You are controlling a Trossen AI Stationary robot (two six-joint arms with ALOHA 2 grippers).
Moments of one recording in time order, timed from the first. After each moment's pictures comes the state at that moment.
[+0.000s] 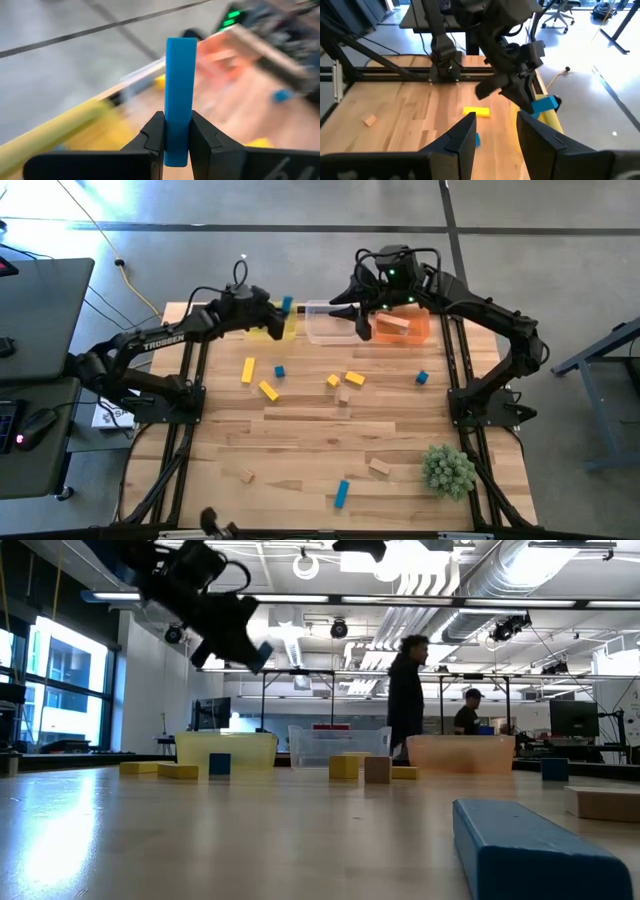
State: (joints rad) left arm 0.79 1.27 0.81 -0.06 0.04 -0.26; right arm -0.41 1.56 1.75 -0.63 -0.34 -0.21
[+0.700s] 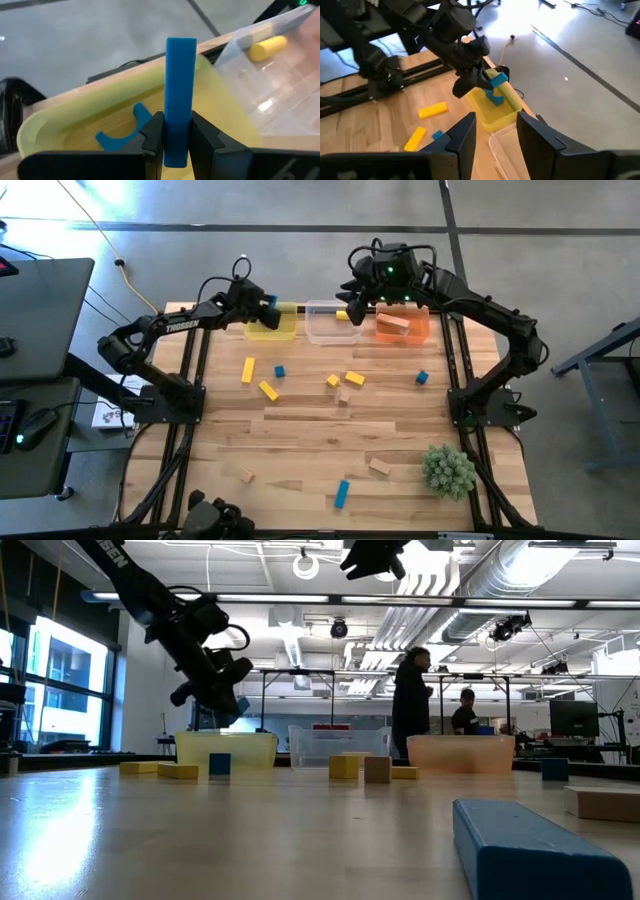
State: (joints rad) left arm 0.98 1.49 0.81 -0.09 0.01 -0.26; right arm -0.43 1.57 1.75 -0.67 -0.04 0.05
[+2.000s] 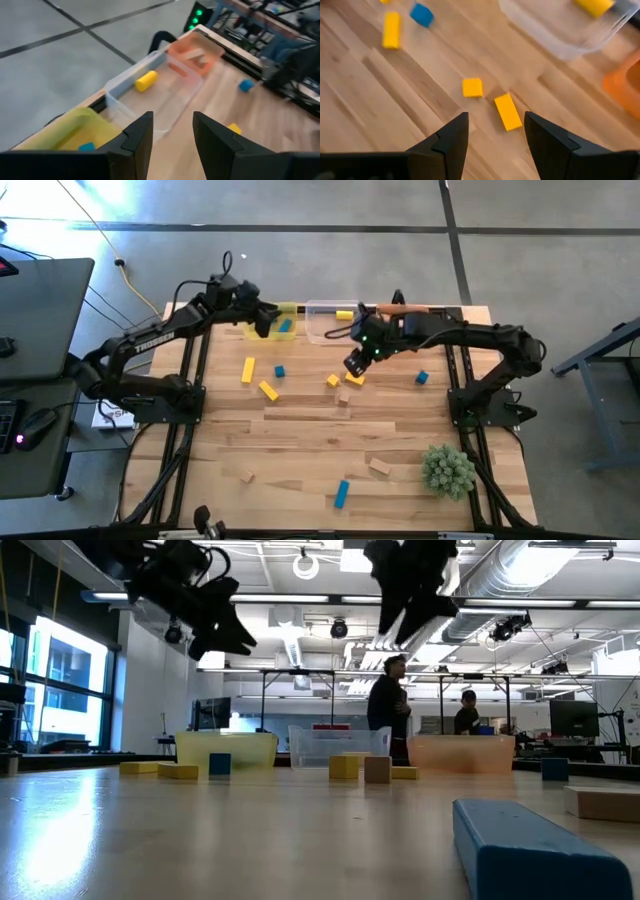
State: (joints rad) left arm 0.90 1.18 0.81 -0.11 0.32 -0.15; right arm -0.17 1.57 1.47 -0.99 0.14 0.60
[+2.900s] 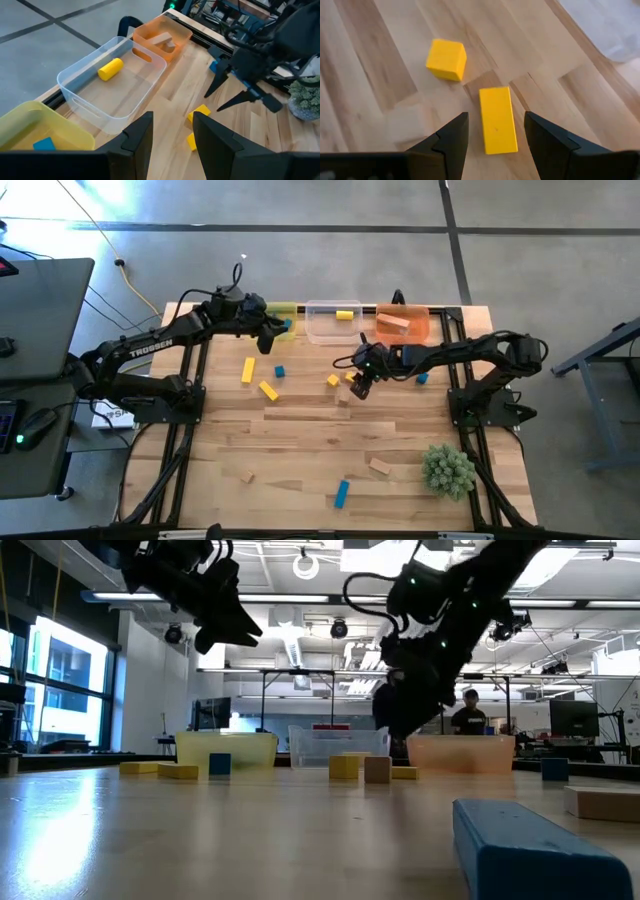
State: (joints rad) left arm 0.75 1.15 0.81 -0.16 0.31 -0.16; right arm -0.19 1.57 0.86 -0.27 0.13 0.29
